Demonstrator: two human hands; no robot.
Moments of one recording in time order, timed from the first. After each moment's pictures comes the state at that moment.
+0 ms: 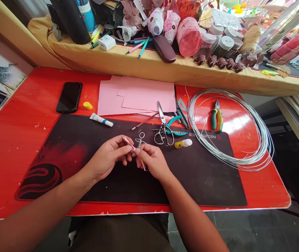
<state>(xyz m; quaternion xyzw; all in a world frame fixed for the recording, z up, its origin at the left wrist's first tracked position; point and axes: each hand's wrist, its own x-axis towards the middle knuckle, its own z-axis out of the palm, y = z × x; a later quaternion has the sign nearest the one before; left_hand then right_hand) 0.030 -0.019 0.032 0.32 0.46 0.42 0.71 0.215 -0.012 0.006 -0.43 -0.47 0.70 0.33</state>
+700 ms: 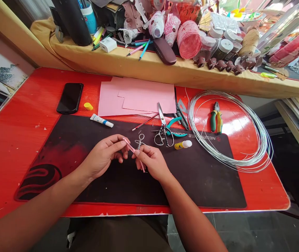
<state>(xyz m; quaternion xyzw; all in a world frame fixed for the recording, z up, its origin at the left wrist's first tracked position) 0.015 -0.016 0.025 0.32 0.47 0.43 0.70 0.216 -0.012 0.006 -0.42 -0.47 0.70 0.32</state>
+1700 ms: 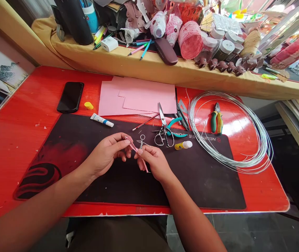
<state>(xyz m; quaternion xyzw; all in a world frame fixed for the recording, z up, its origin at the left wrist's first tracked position) 0.023 -0.008 0.029 0.32 0.45 0.43 0.71 0.220 -0.011 -0.002 -0.39 -0.42 0.74 0.34</state>
